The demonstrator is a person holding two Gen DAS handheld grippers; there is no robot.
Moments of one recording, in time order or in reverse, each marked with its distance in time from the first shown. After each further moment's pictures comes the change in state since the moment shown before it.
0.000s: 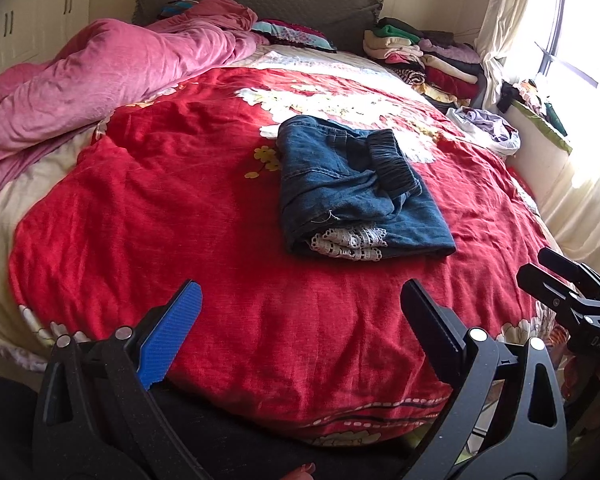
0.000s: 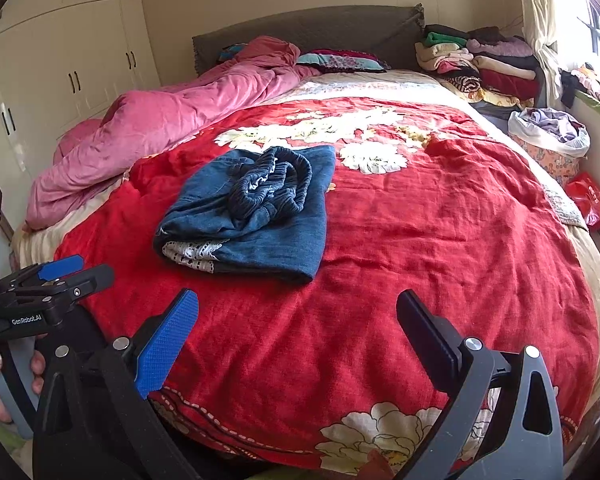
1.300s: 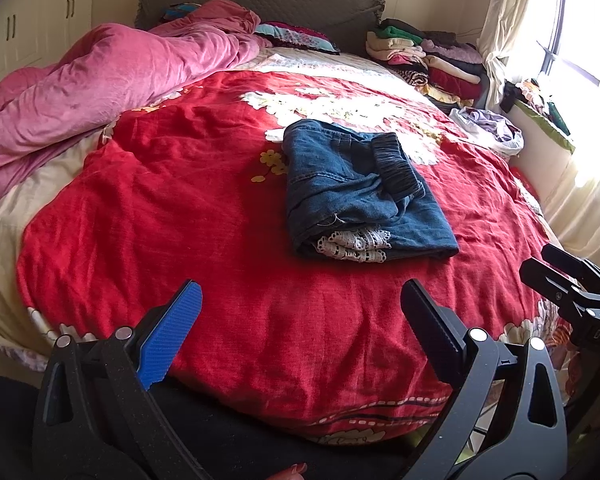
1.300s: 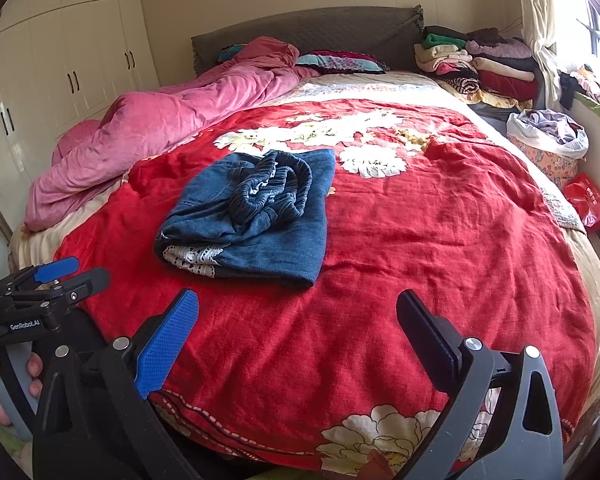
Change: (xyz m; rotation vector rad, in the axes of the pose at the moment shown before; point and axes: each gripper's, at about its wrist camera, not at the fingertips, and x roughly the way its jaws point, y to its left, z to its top) left arm -0.001 0.000 0.001 -0.001 0.001 0.008; right arm -0.001 0.003 0.005 -0.002 0.000 -0.008
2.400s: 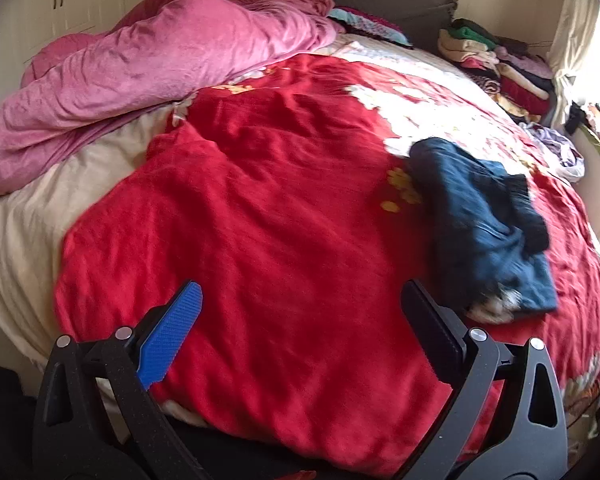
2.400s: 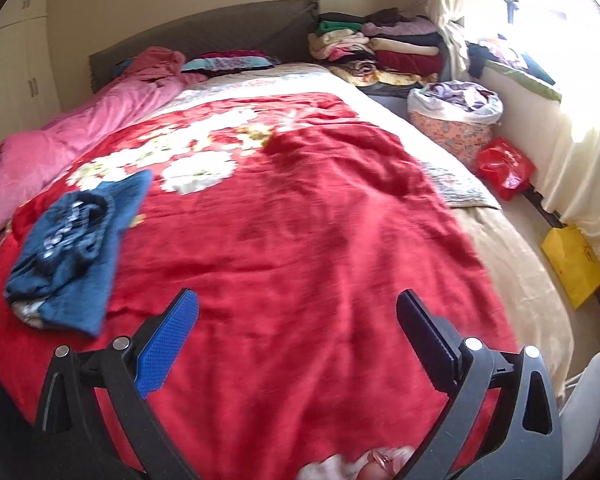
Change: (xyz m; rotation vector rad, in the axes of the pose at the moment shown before) left arm 0.046 0.109 0.048 -0.130 0.068 0.215; right arm 0.030 -0.153 0.013 0.187 0.003 -0.340
